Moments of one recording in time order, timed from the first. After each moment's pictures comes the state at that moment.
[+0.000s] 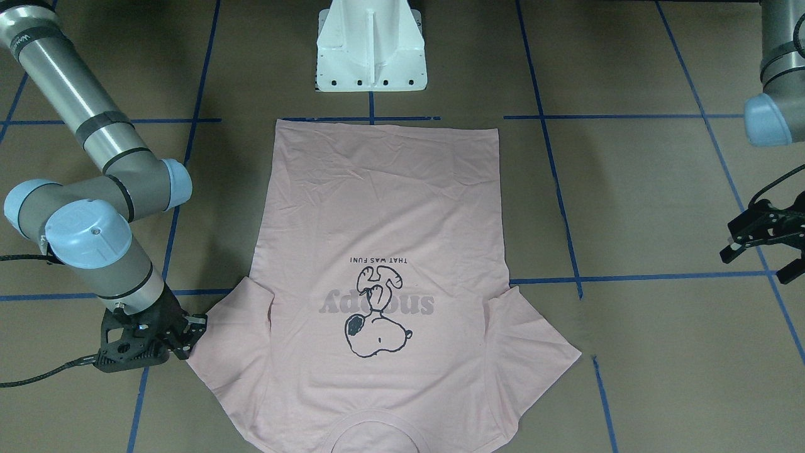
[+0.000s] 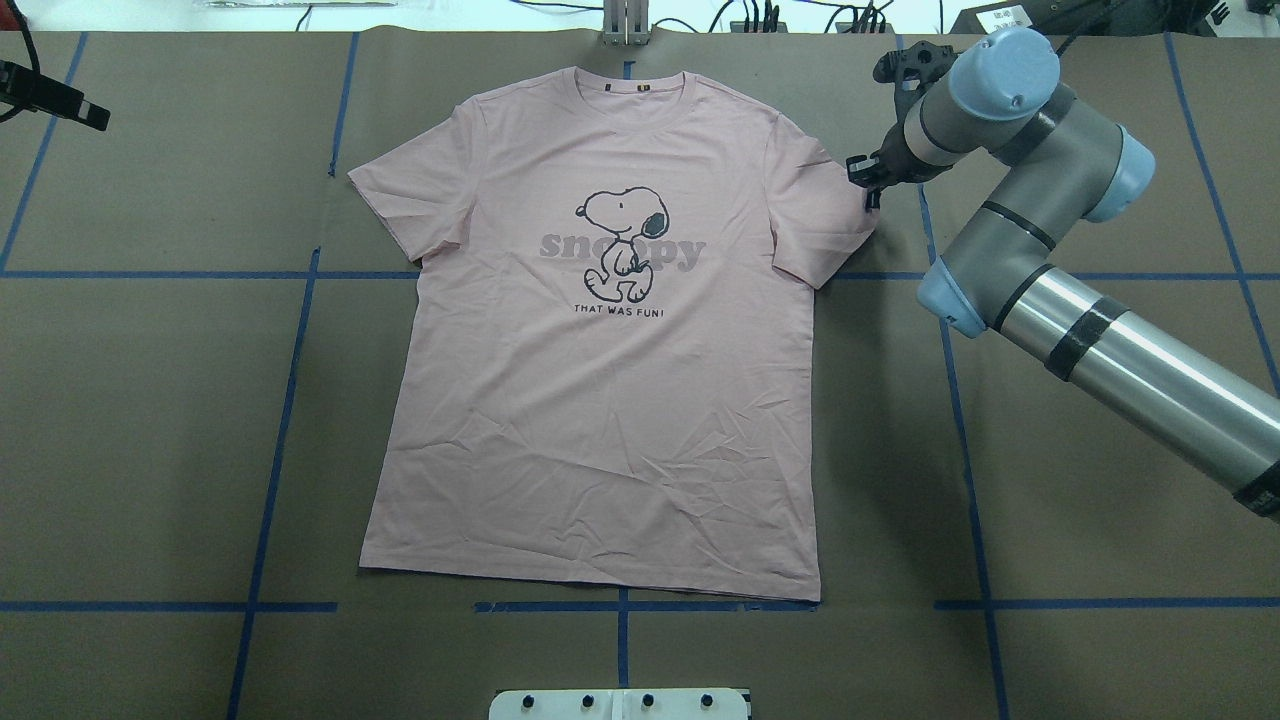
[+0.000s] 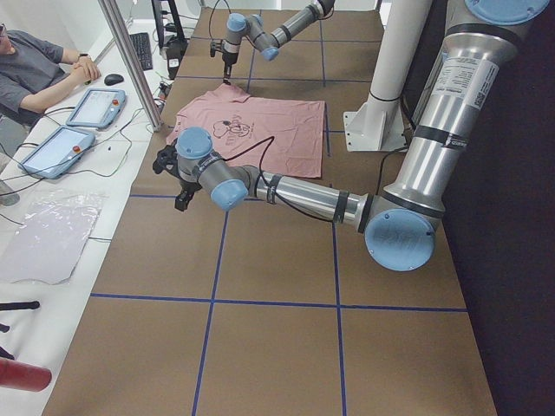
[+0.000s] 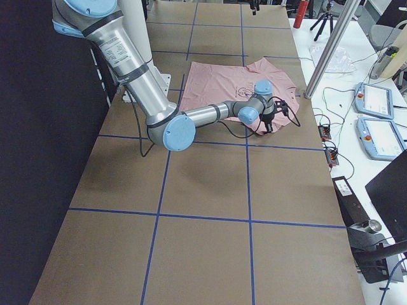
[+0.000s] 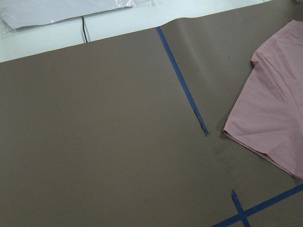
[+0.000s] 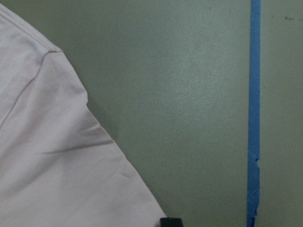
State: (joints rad) left arm -1.31 -1.87 -1.48 -2.16 -2.36 -0.41; right arm 0.90 -0.94 1.15 -0.99 1.93 0.82
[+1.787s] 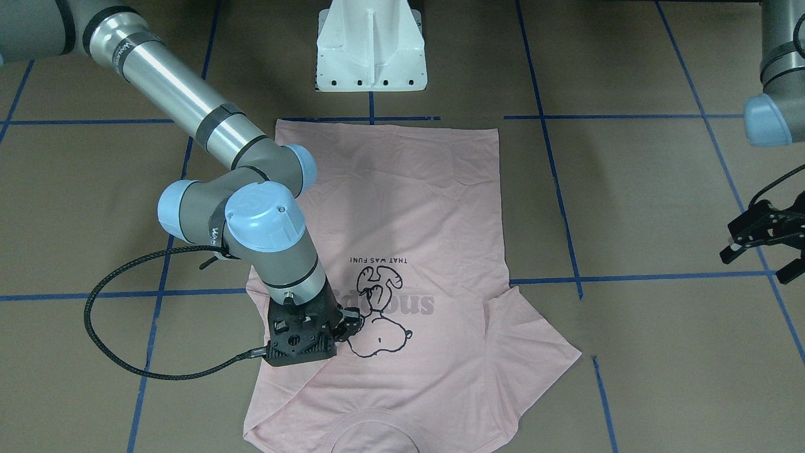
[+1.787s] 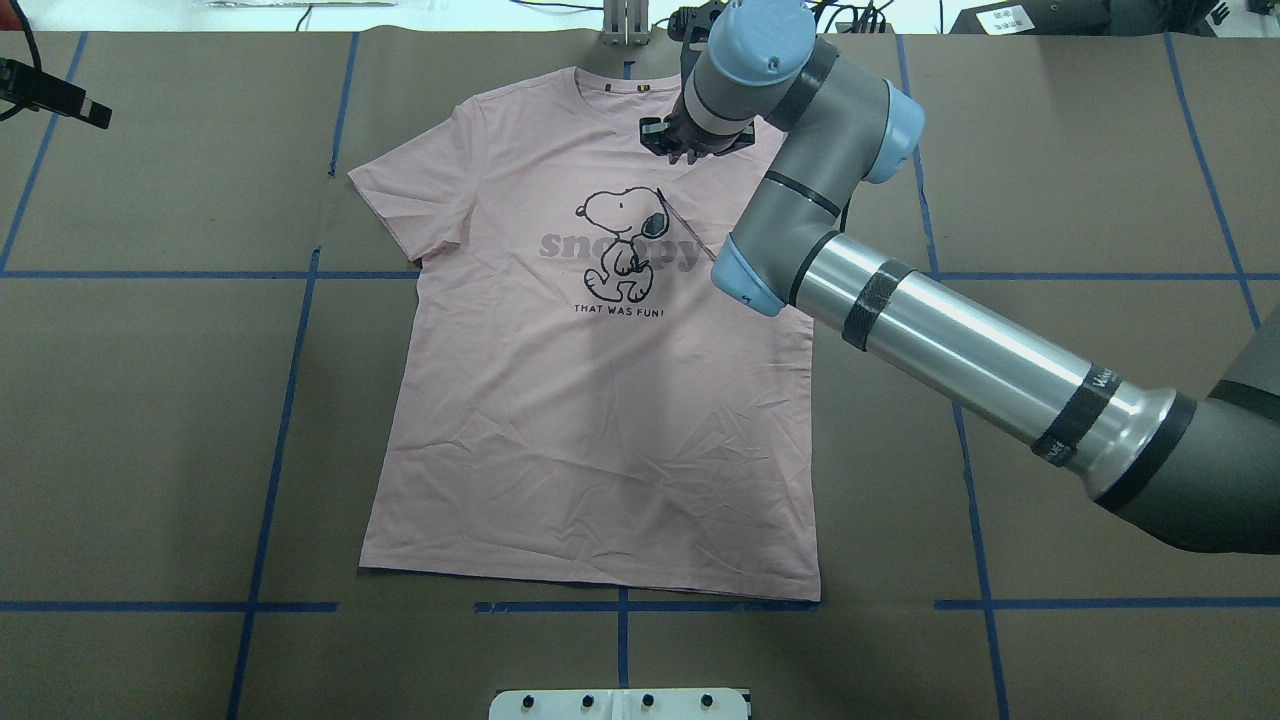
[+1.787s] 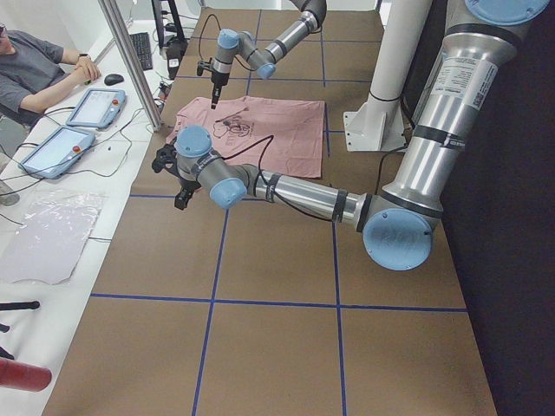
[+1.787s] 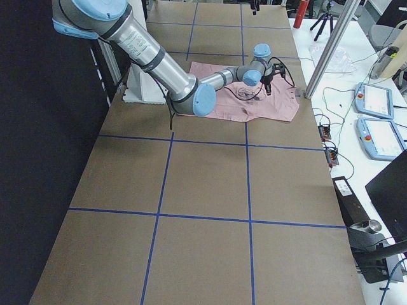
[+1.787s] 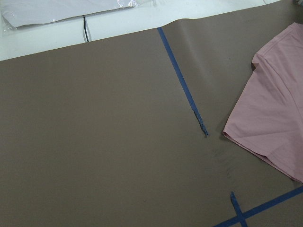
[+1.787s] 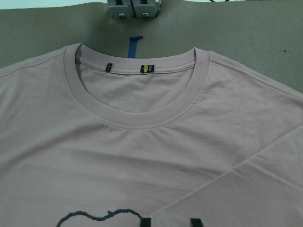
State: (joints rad) left arm -1.30 -1.90 -1.47 -2.16 -2.35 -0.46; right arm 0.77 -0.58 0.95 -1.00 1.86 1.04
